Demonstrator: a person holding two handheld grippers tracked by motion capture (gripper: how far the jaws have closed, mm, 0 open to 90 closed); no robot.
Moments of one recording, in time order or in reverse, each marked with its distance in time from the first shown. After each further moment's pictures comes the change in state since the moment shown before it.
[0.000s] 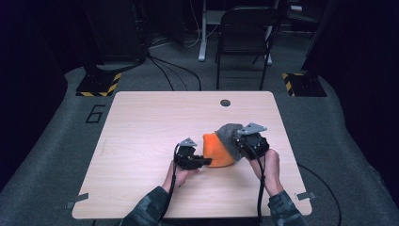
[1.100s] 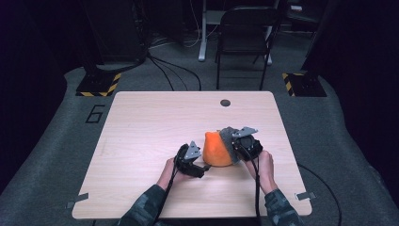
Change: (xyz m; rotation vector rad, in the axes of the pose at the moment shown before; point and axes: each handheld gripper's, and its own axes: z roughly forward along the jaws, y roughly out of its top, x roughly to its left) left arm -0.015 -0.006 -0.001 0.028 0.220 0.486; right arm -0.001 -0.016 0.038 0.054 0.000 -0.004
